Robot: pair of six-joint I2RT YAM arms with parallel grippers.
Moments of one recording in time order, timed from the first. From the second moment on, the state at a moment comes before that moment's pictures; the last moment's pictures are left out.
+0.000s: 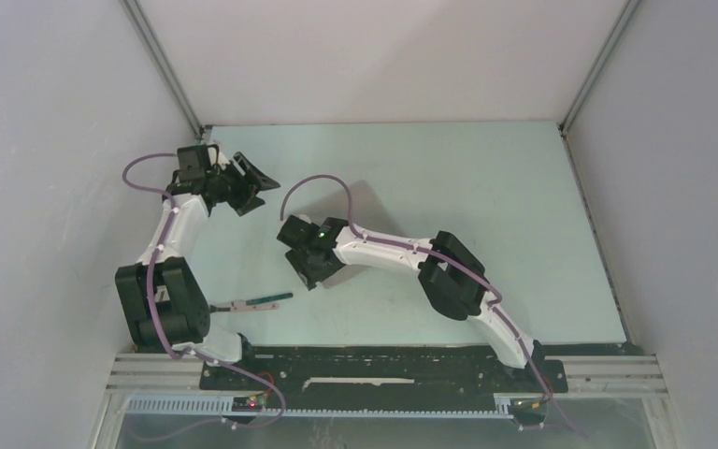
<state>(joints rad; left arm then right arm) 0.18 1.50 1.15 -0.47 0.53 -0.61 1.11 2.30 1.95 -0.82 0.13 0.40</state>
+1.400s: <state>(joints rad) 0.18 1.50 1.14 -0.46 0.51 -0.61 1.10 2.31 1.95 -0.81 0.15 0.42</state>
